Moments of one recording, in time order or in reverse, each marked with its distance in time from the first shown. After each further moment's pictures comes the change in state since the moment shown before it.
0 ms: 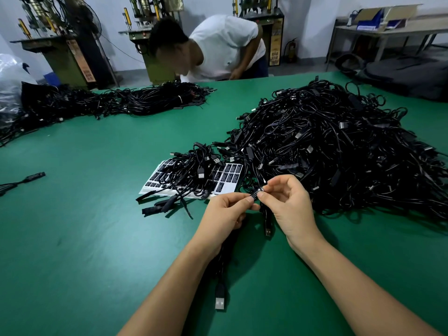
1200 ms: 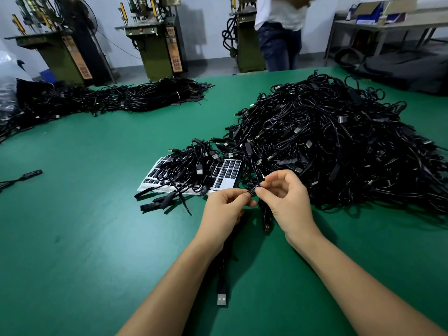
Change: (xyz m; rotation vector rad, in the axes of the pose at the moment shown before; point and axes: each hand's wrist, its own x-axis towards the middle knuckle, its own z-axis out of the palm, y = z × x) left_hand -0.003 0.000 0.007 0.055 0.102 0.031; right_hand -0.001 0.004 0.001 -0.025 -0.003 -0.034
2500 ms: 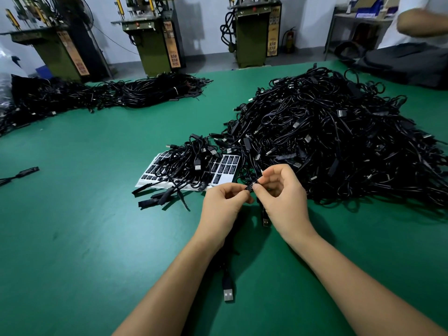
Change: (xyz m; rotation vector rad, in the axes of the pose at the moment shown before) left_hand 0.000 -0.003 0.003 0.098 0.088 0.016; right_hand -0.007 -0.005 0.005 -0.279 0.036 -0.106
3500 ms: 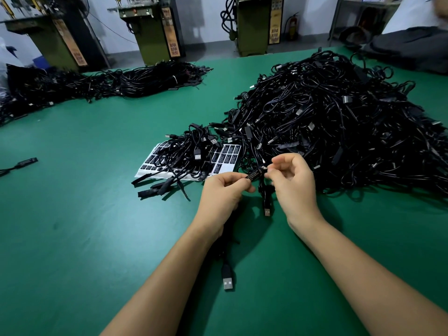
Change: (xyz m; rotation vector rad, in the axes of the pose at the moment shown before) left_hand -0.003 0.008 -0.003 -0.114 -0.049 -0.048; right_hand 0.007 0.003 -0.003 0.175 0.090 0.146
